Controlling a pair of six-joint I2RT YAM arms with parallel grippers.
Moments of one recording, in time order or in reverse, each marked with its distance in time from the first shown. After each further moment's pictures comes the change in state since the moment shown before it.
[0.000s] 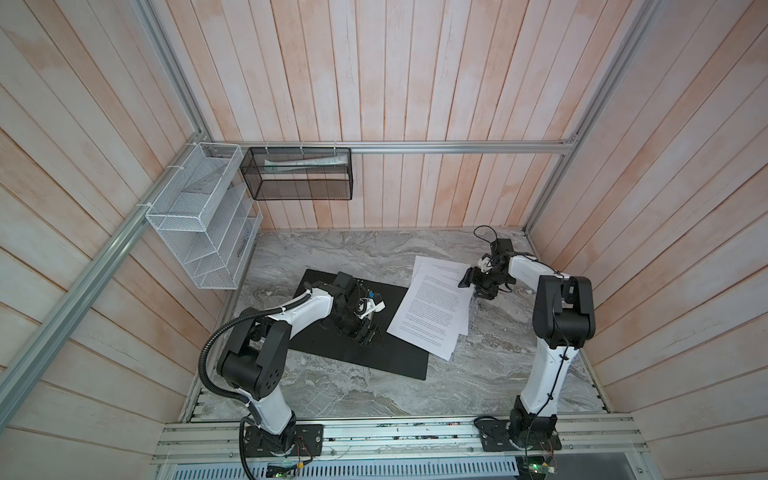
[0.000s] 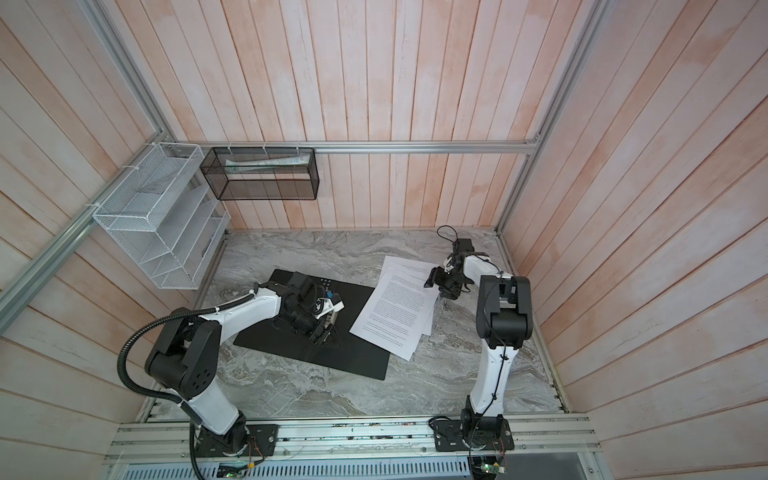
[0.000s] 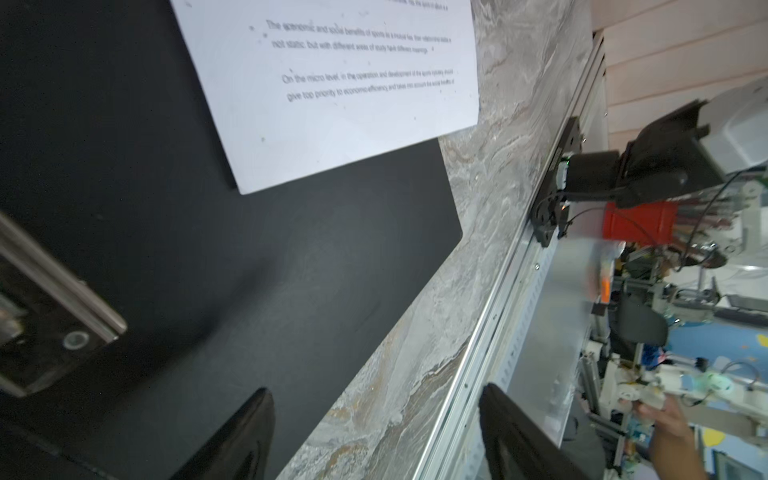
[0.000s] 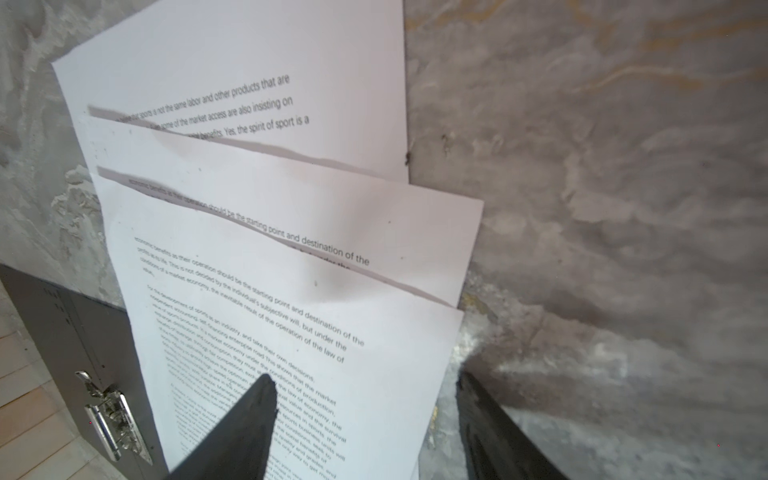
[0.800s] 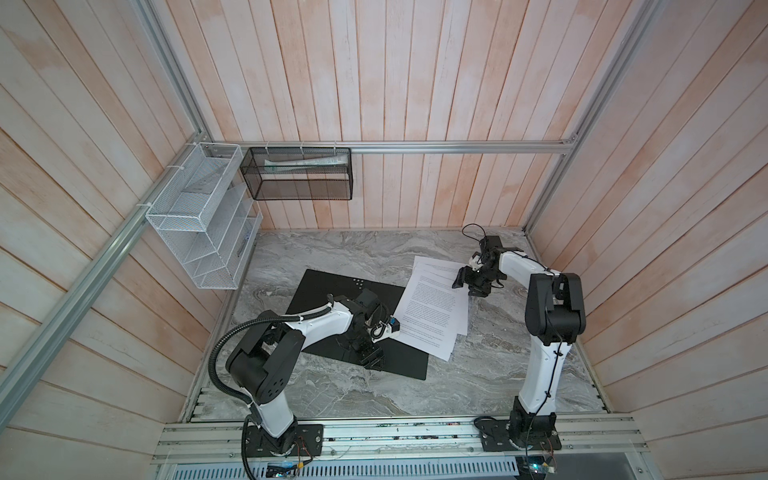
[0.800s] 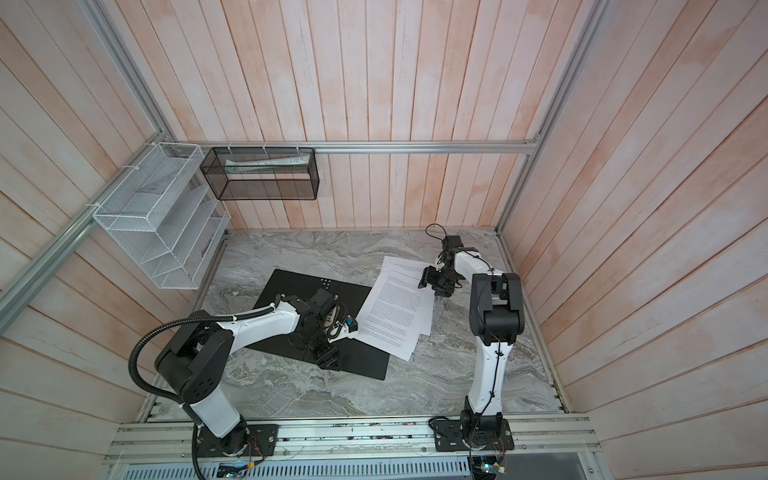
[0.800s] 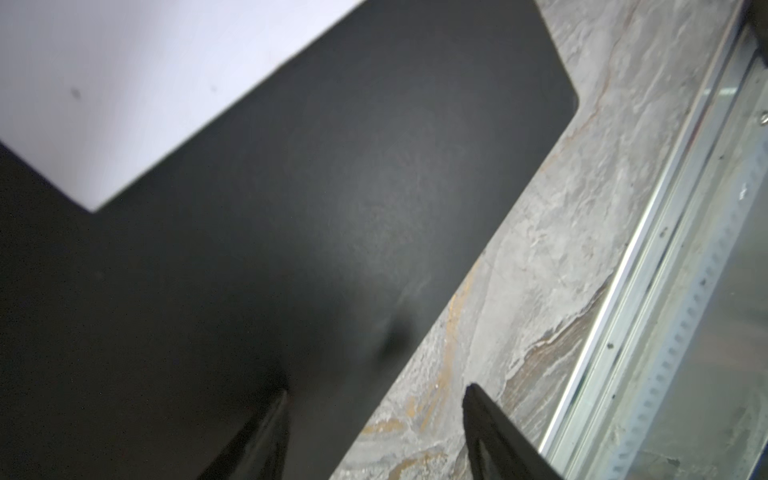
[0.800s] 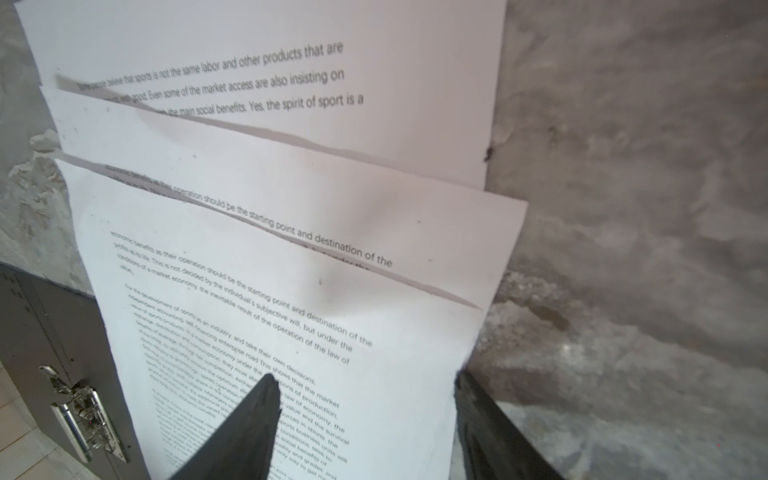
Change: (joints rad) left arm -0.204 0.039 -0.051 0.071 -0.290 0.135; right arm 0.064 0.043 0.074 -0.064 0.032 -0.024
